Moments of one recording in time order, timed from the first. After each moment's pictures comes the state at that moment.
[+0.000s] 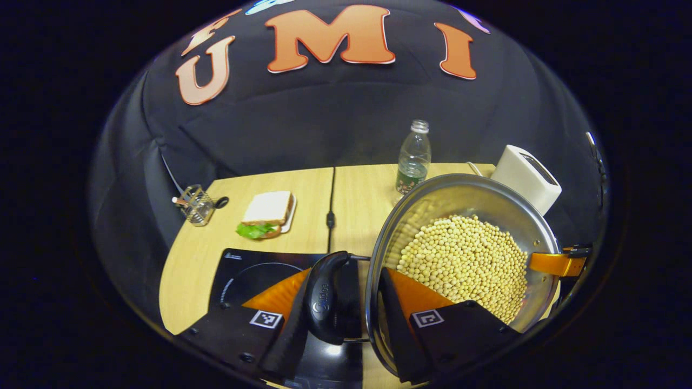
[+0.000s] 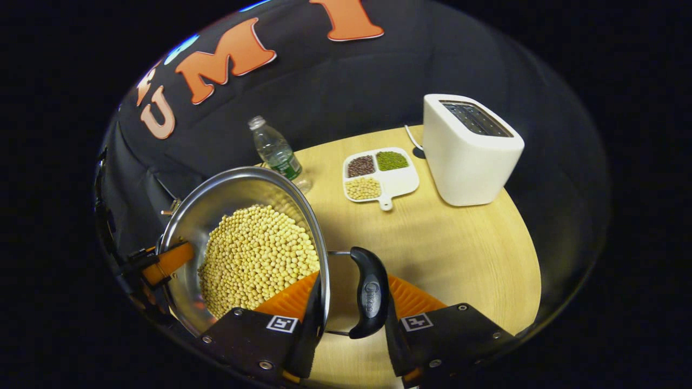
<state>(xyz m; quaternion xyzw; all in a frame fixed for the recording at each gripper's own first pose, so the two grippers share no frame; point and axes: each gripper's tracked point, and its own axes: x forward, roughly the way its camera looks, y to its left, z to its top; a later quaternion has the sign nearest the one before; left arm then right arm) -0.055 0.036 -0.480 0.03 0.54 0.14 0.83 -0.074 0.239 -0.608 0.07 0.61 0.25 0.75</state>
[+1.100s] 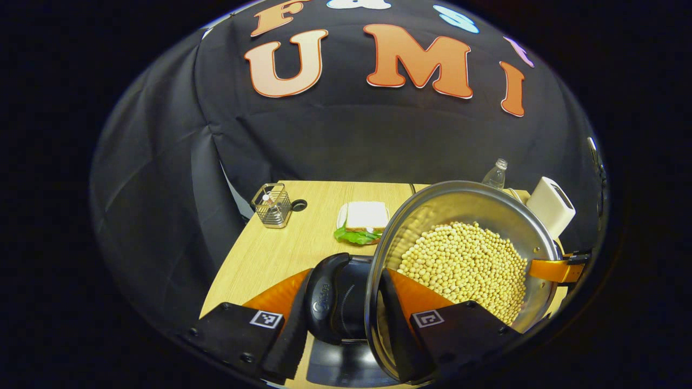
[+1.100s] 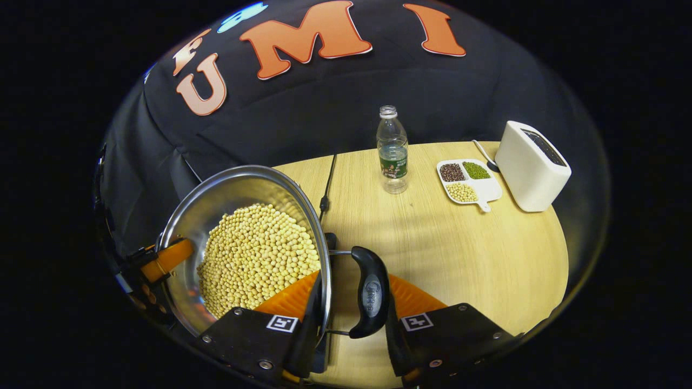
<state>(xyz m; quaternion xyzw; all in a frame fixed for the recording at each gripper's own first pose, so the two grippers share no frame) -0.102 0.220 -0.415 0.00 0.52 0.19 0.83 -0.063 0.240 -0.621 0.06 0.60 0.28 0.75</state>
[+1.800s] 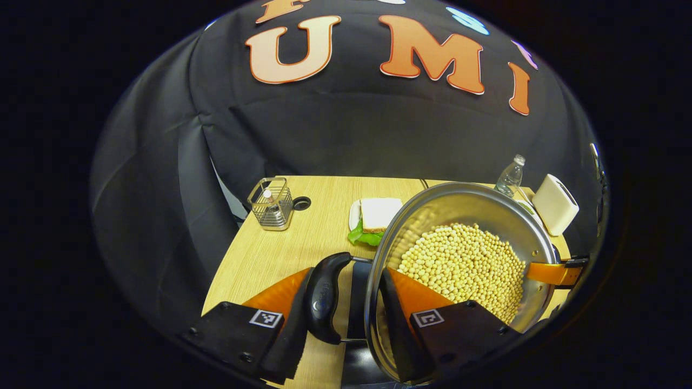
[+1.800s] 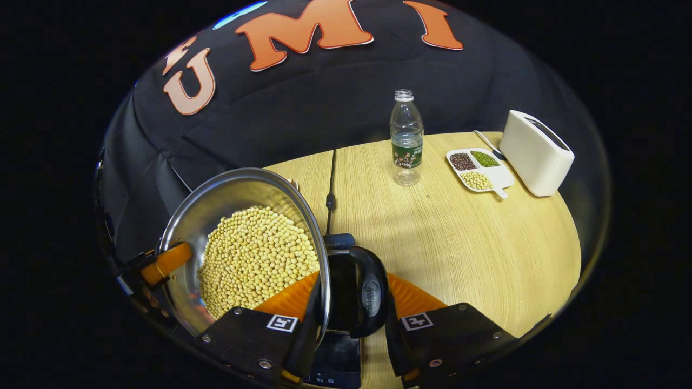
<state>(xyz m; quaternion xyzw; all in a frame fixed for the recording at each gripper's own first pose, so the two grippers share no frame) -0.101 0.242 -0.433 -0.01 0.53 0.18 0.83 -0.056 0.232 -0.622 0.06 0.60 0.25 0.76</state>
